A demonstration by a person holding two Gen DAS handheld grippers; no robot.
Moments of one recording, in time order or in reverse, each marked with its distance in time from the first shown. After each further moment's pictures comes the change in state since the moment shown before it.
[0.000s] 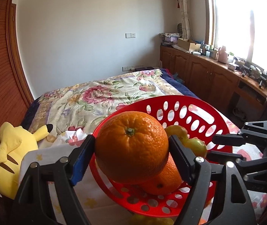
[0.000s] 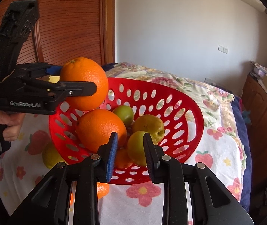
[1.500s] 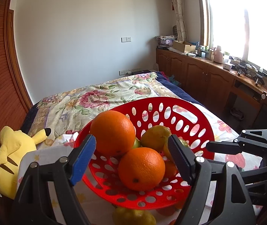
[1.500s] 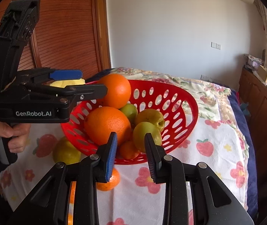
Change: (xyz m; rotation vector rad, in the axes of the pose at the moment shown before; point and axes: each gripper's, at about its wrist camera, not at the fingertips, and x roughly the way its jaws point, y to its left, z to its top) left arm -0.022 -0.026 -0.005 0.023 -0.038 -0.016; right arm -0.025 0.006 -0.016 0.089 -0.042 -0.008
